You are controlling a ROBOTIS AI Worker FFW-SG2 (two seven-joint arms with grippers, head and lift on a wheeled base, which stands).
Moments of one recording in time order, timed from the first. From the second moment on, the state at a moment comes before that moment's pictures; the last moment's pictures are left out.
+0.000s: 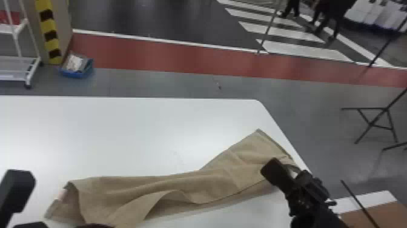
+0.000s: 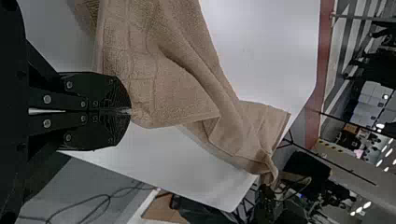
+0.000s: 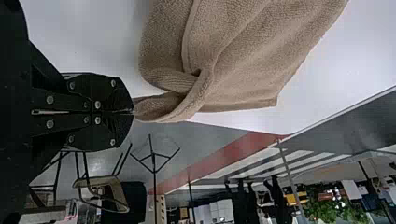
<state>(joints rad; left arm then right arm) 0.25 0.52 -0.14 -2.23 0.47 1.03 -0.68 0.31 0.00 -0.18 -2.01 1.37 0.75 0.50</state>
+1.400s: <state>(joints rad) -0.68 0.41 -0.06 -1.34 0.30 0.79 -0.72 -0.45 0.00 -0.14 -1.68 1.00 0.80 0.62</state>
